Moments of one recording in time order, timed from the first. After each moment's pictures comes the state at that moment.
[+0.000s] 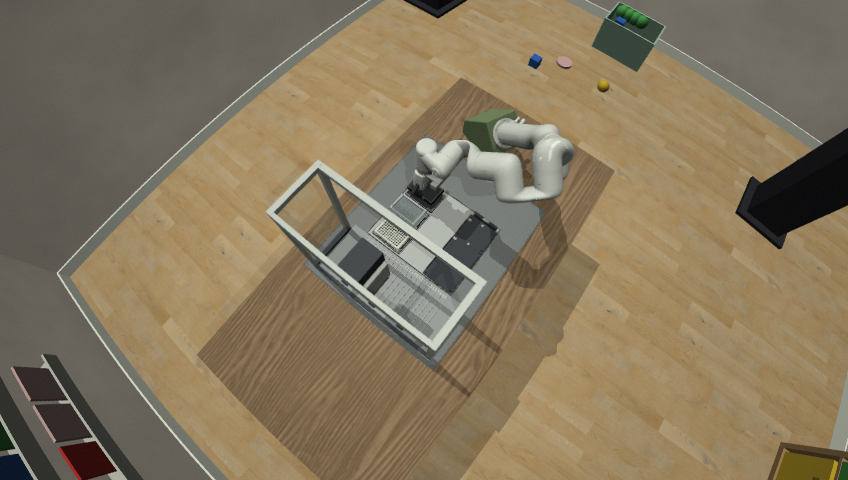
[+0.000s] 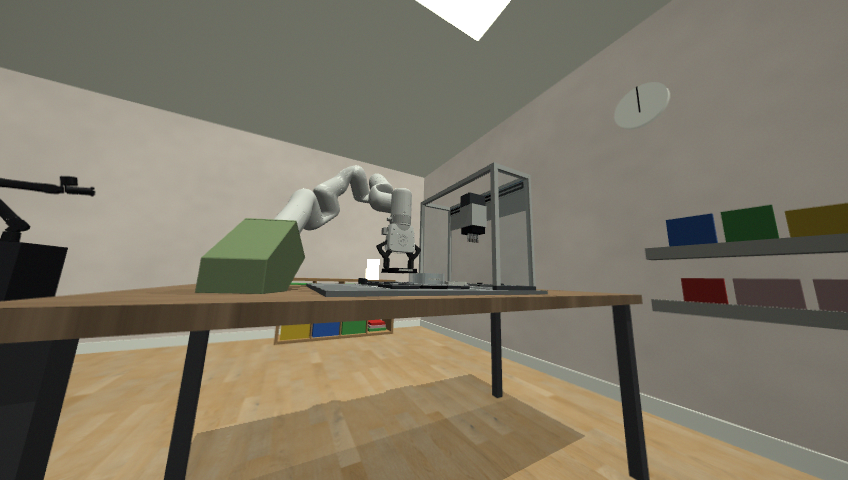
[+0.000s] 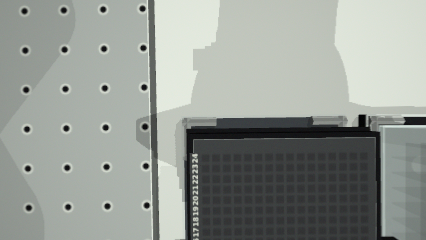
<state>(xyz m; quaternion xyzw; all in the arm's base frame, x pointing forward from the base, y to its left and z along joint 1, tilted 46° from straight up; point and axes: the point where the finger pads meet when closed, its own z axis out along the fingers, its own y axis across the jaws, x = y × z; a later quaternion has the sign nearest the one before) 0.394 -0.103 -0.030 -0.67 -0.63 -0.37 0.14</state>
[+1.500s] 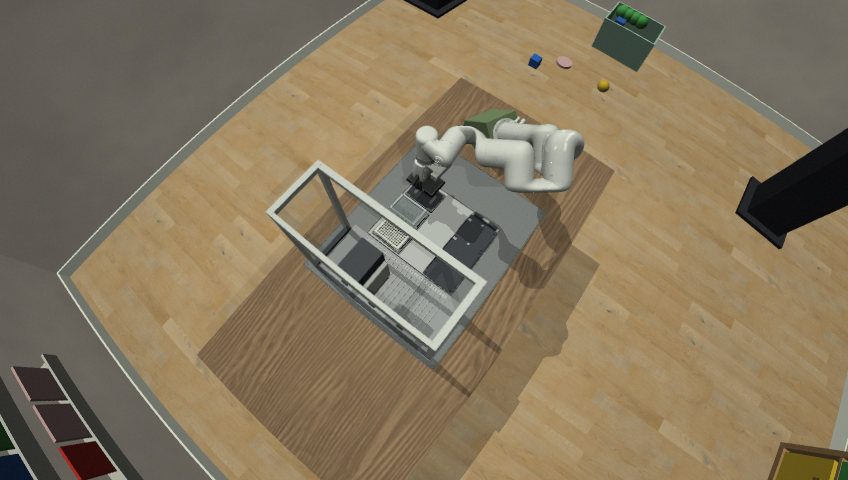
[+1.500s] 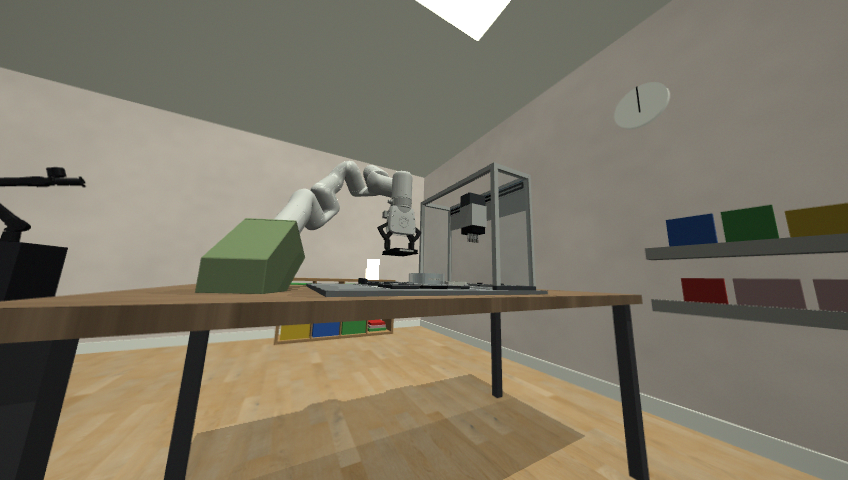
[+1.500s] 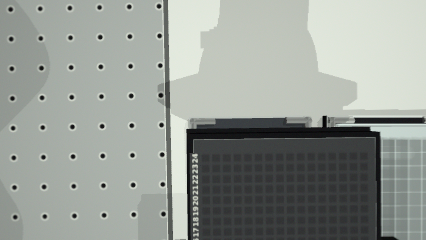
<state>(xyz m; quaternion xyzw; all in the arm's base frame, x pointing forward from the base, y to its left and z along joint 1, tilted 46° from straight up) 0.374 -0.145 0.015 -0.67 -0.63 -0.37 0.14</state>
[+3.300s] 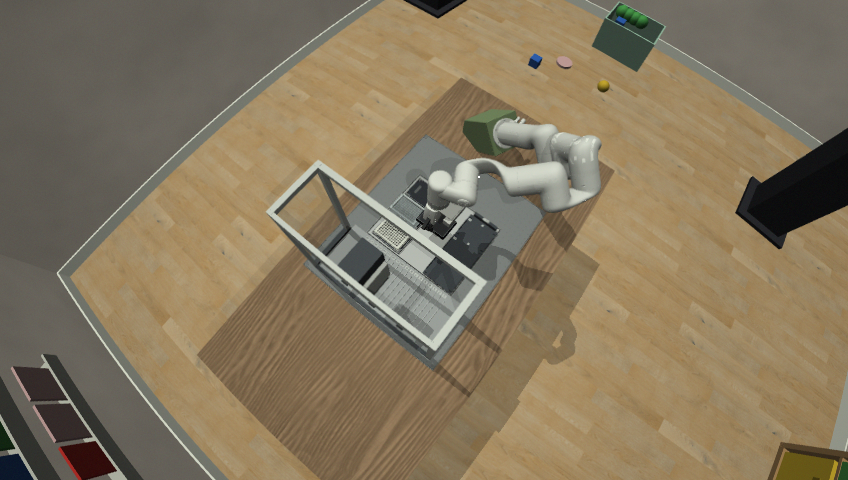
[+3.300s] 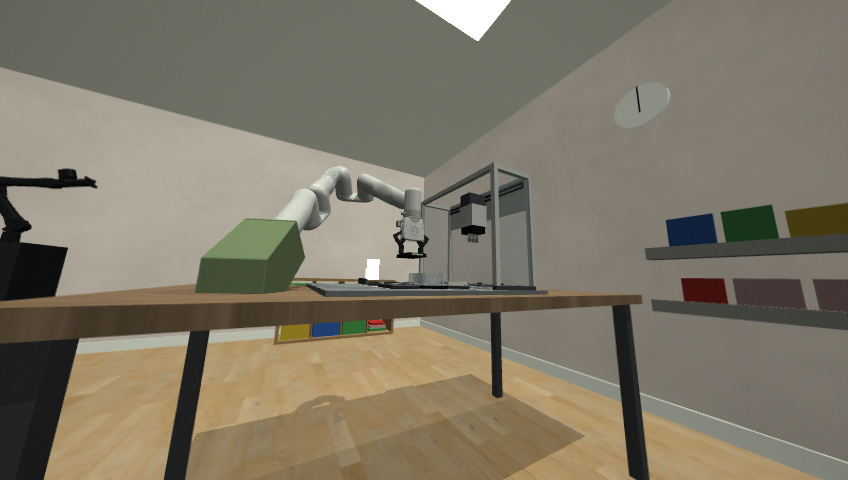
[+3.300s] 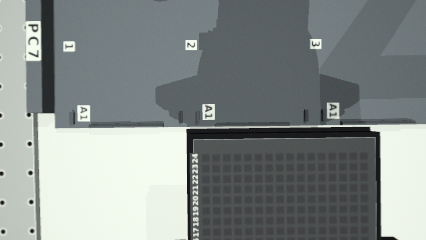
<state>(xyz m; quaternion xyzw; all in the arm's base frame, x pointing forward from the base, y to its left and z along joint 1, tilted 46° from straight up) 0.469 -0.065 0.143 -0.67 -0.63 -0.37 0.14</state>
